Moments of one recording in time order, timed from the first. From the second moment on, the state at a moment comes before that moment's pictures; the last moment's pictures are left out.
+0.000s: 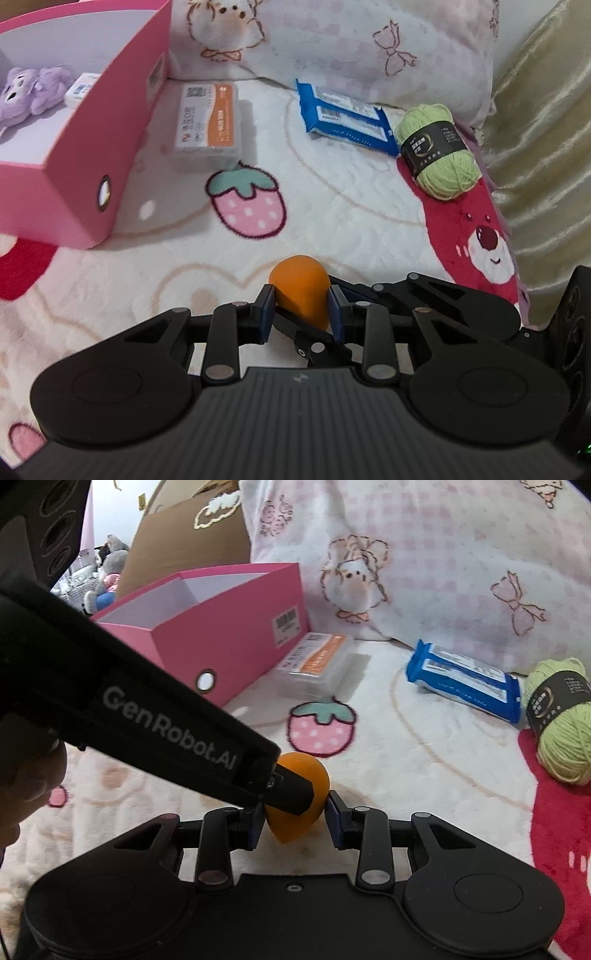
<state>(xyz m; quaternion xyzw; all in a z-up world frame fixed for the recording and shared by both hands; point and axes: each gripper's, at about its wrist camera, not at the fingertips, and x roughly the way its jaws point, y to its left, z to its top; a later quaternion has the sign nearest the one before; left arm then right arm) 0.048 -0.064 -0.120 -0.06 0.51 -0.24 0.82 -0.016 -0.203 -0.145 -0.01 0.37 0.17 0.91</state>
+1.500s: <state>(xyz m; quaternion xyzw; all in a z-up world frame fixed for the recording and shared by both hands) 0.021 0.026 -0.004 -0.09 0.49 -0.25 0.83 -0.024 -0.138 -0.025 0.03 0.41 0.17 0.90</state>
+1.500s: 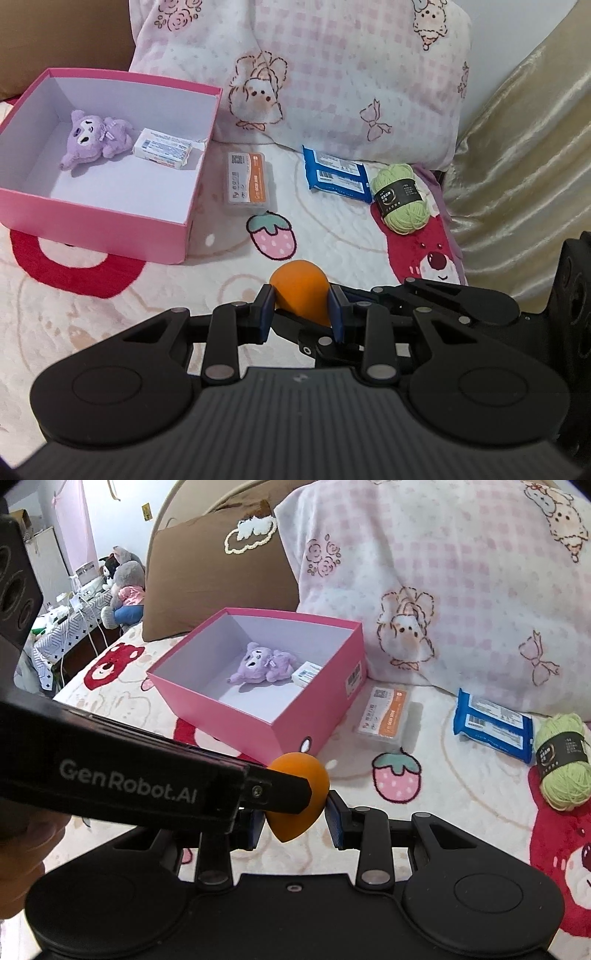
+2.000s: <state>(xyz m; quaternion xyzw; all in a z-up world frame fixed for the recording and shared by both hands) 0.041 0.039 0.031 -0.06 0.49 -0.25 0.83 0.003 -0.120 0.008 0.02 0.41 0.20 0.89</state>
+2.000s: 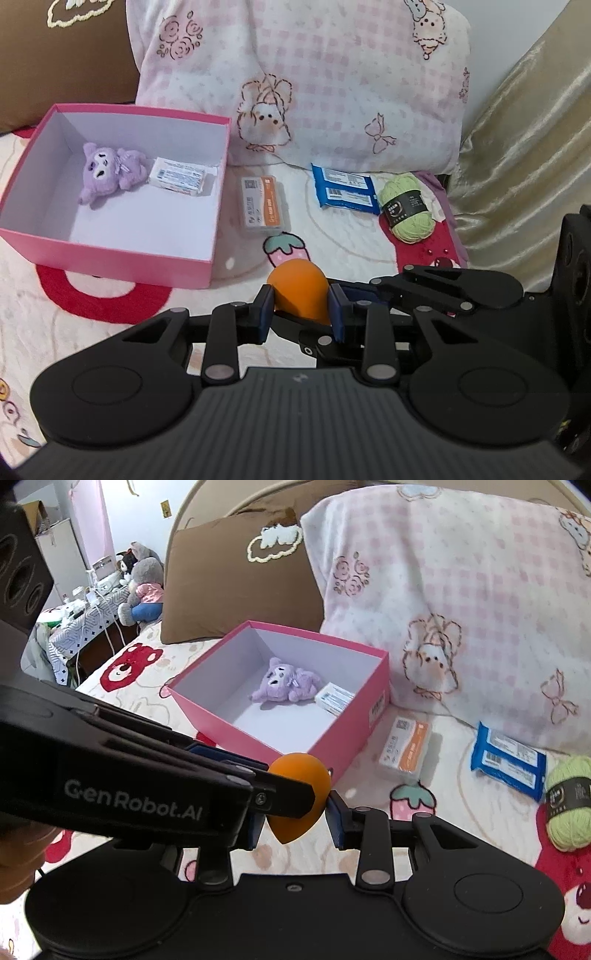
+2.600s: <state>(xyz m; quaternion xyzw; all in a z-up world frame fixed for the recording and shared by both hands) 0.071 0.072 0.065 -0.07 0.47 -0.24 0.85 0.038 -0.092 0.046 -0.04 0.39 0.24 0.89</state>
